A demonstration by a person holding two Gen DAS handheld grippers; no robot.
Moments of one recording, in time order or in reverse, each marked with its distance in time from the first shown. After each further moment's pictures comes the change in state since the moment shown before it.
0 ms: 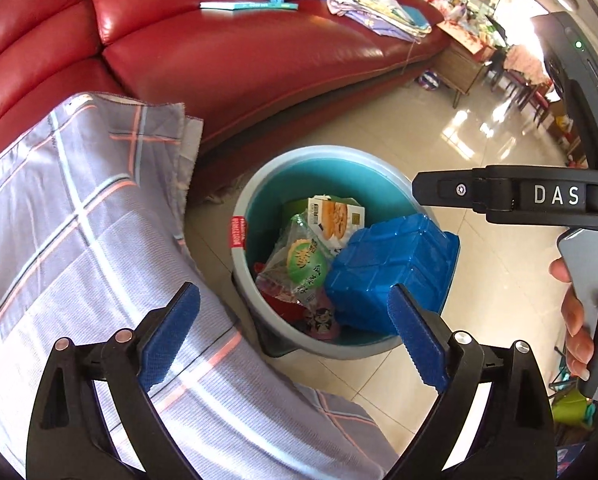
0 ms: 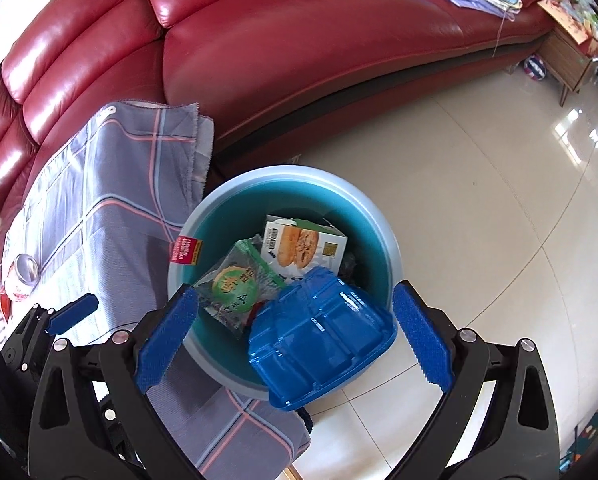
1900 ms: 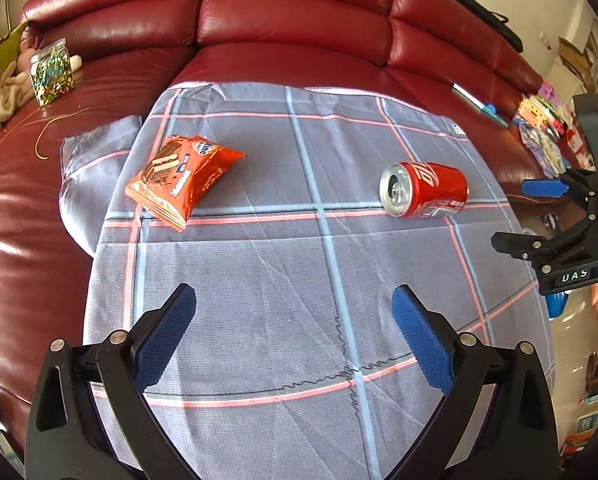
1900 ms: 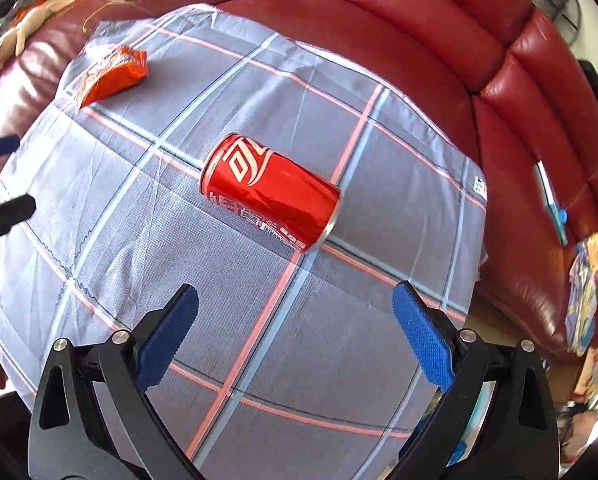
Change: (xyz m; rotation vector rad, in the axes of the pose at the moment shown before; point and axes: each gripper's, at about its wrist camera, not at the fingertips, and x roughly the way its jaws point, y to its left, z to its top) left arm -0.237 0.340 -0.239 -0.548 -0.172 0.316; right arm 0.018 0.447 -0.095 -1.065 0.019 -0.068
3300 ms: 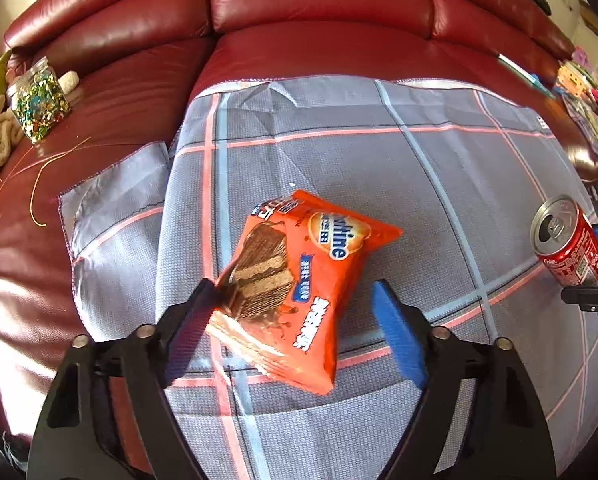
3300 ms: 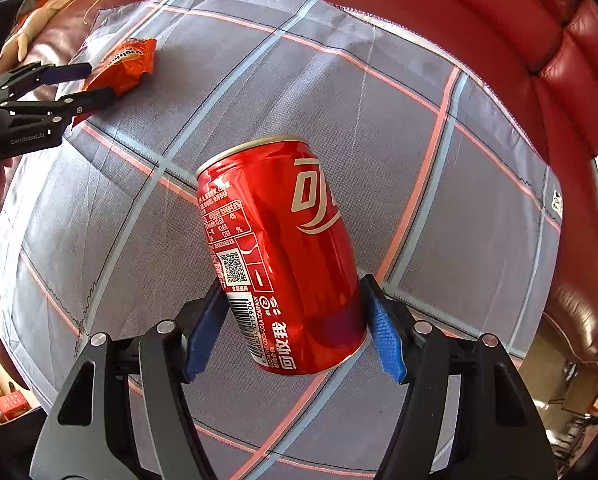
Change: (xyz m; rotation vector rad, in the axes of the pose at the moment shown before) left arm 0.097 0.075 0.083 0.105 0.090 0.127; right arm 0.070 0.006 0.054 0.045 0.108 0.190
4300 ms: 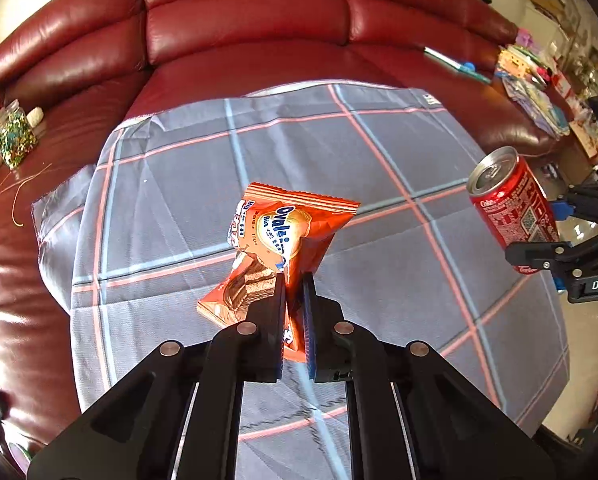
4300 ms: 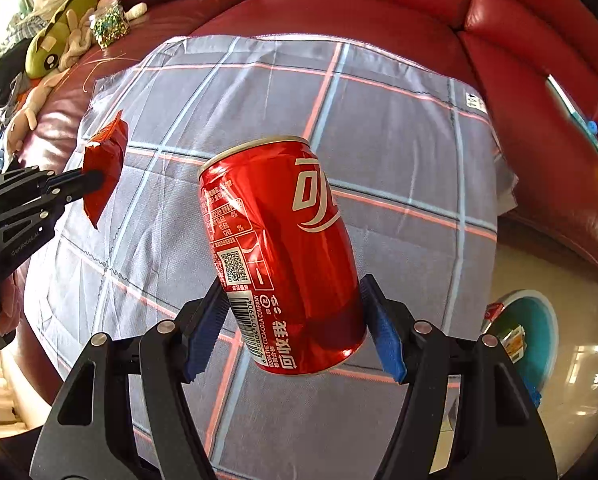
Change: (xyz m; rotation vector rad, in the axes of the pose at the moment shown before) left arm -0.098 -0.149 -0.048 0.090 -0.065 -0.110; right arm -0.082 -0.054 -0.136 0.249 -0.168 0.063
